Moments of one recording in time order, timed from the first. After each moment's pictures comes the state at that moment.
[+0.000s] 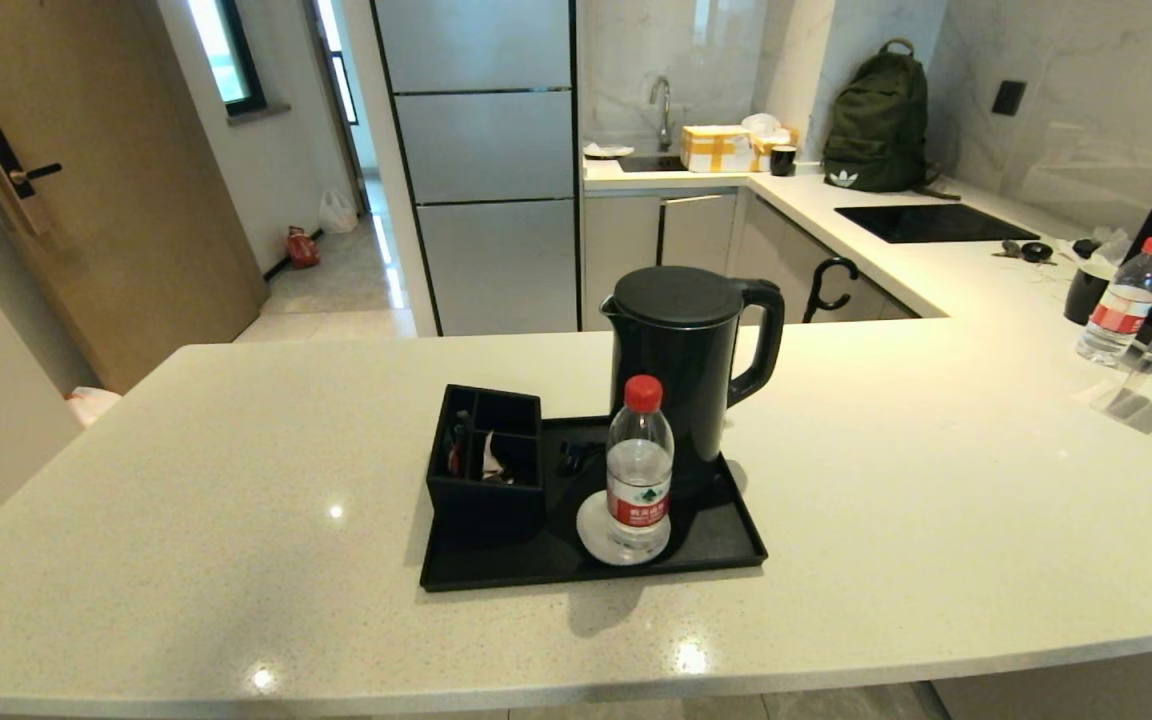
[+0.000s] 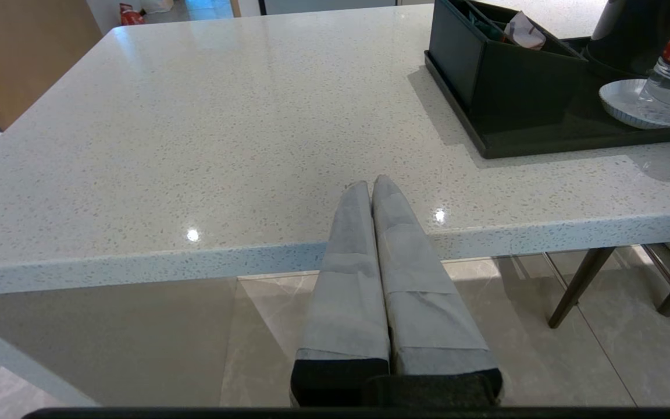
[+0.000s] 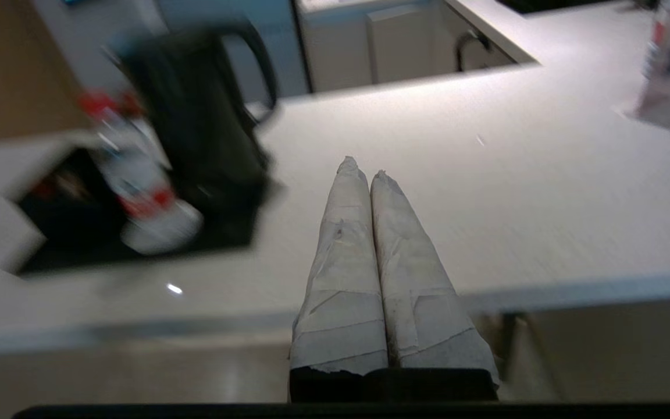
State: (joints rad) left arm 0.00 0.00 -0.01 0.03 -0.02 0.05; right arm -0.01 0.09 -0.30 0.10 0.06 0.12
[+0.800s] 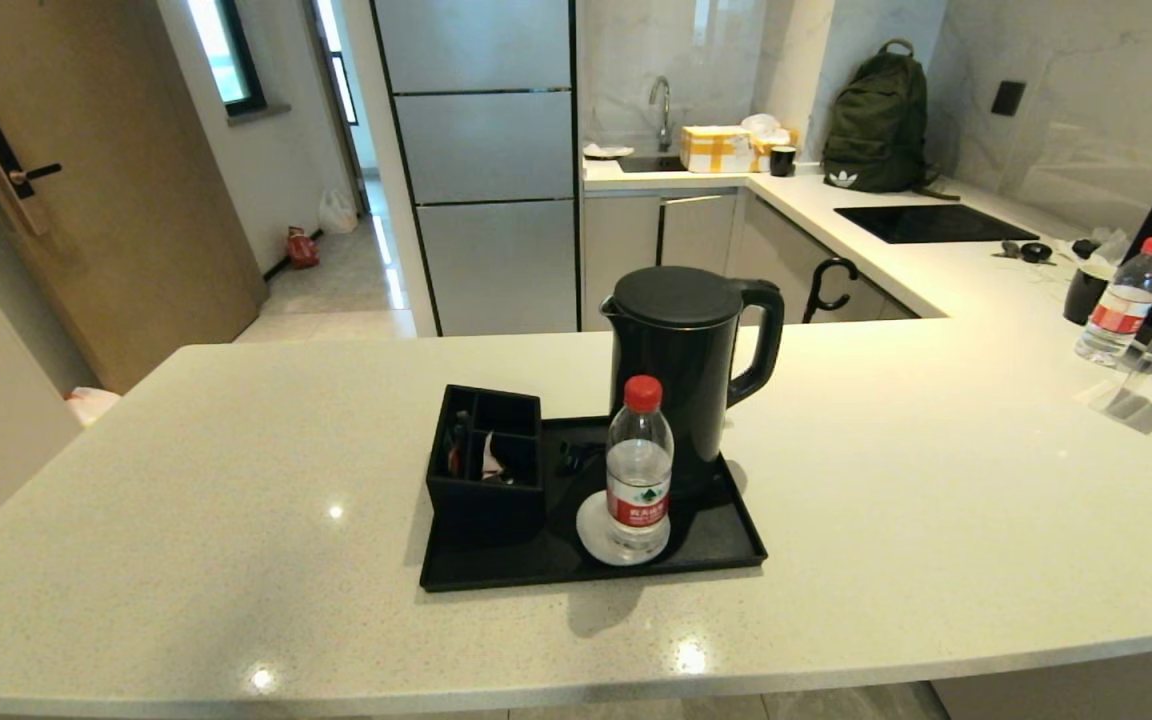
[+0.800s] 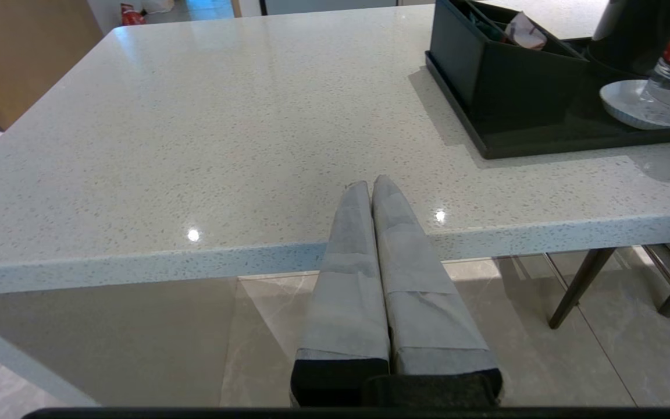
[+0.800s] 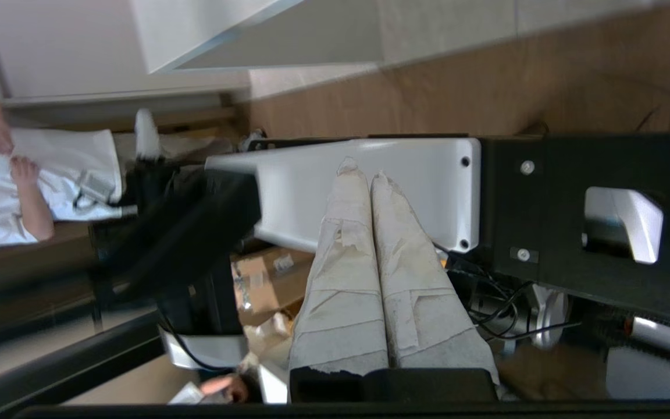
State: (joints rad) left arm 0.00 0.00 -0.01 0.03 -0.02 0.05; right arm 0.00 0.84 -1.03 1.12 0.71 0.48
